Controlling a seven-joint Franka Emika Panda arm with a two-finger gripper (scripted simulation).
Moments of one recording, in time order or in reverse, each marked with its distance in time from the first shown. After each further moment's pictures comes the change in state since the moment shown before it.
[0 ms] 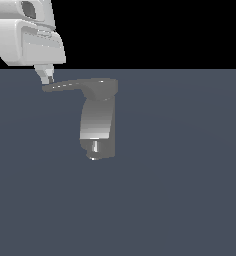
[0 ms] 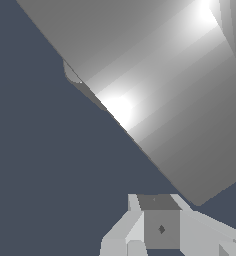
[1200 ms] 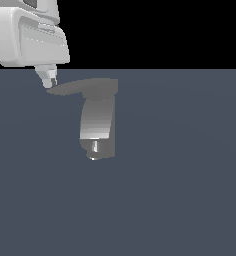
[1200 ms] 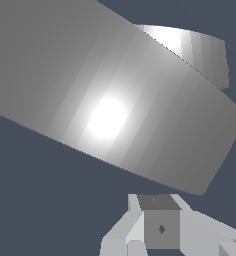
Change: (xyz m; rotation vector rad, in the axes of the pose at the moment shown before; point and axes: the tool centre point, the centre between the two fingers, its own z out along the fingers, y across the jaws) arm 0.035 0.050 -0.002 0.002 -0.001 -0.013
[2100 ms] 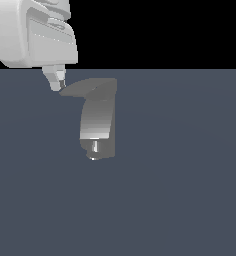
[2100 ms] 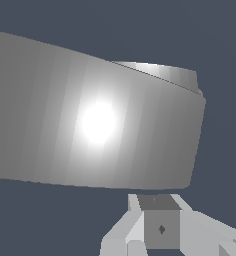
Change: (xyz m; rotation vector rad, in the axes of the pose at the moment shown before) arm 0.035 0.032 -0.001 0.000 0.002 0.003
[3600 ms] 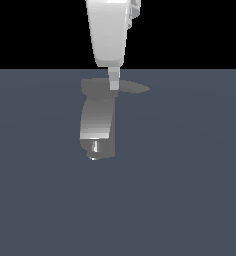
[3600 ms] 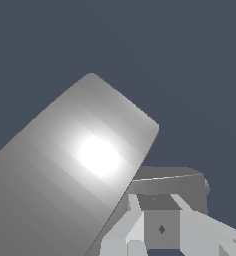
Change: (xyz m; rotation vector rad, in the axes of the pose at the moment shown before) arm 0.117 -0.010 0.000 -0.006 0.008 -0.014
